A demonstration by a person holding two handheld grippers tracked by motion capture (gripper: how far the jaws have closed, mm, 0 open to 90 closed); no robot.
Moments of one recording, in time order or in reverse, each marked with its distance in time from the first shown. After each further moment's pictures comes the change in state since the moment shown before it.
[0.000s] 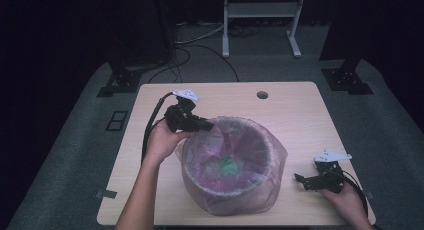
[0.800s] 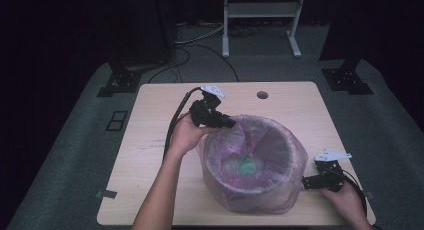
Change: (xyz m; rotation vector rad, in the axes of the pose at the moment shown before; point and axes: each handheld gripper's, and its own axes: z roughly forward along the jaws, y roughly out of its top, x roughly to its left) left arm -0.012 0.036 0.044 -0.002 -0.045 0.059; right arm -0.002 0.001 0.001 0.001 -0.003 0.000
